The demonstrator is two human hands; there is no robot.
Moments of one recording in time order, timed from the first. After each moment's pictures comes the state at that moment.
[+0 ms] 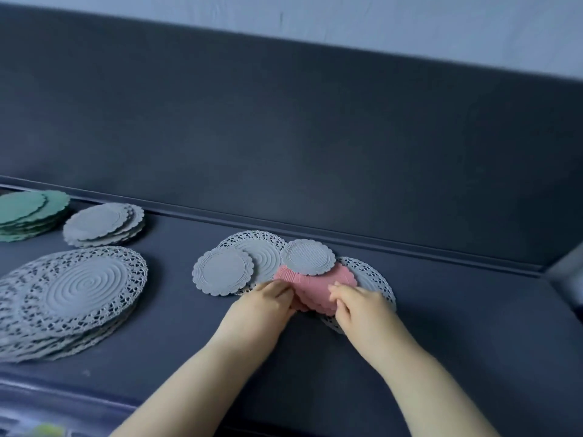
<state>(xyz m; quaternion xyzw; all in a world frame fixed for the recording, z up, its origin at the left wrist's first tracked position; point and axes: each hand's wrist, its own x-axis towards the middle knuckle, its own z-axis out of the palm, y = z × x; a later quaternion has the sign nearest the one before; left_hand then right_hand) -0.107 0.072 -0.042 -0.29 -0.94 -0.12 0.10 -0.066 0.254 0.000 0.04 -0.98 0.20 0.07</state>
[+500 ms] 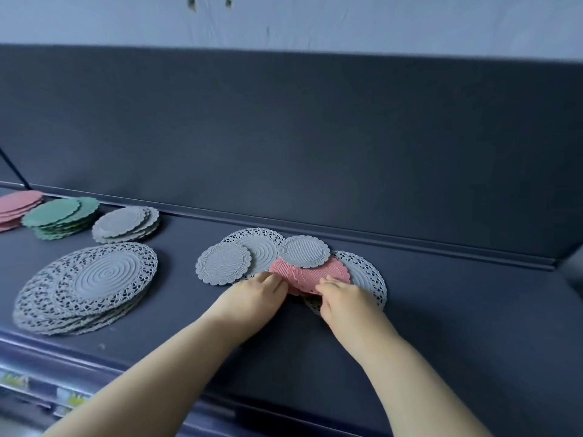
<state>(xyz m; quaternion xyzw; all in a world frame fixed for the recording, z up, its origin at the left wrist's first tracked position) -0.104 0.072 -0.034 -0.37 -0.91 0.05 0.19 -0.070 0.263 -0.020 0.12 -0.97 0.20 0.07</state>
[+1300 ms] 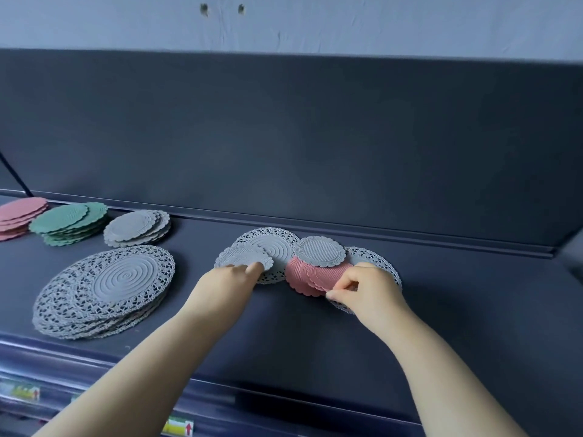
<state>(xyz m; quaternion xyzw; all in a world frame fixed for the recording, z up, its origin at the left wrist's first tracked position) -0.098 0.014 -0.013 -0.22 -0.97 0.04 0.13 -0.059 0.254 0.008 -0.02 -0.93 0.36 0.05</state>
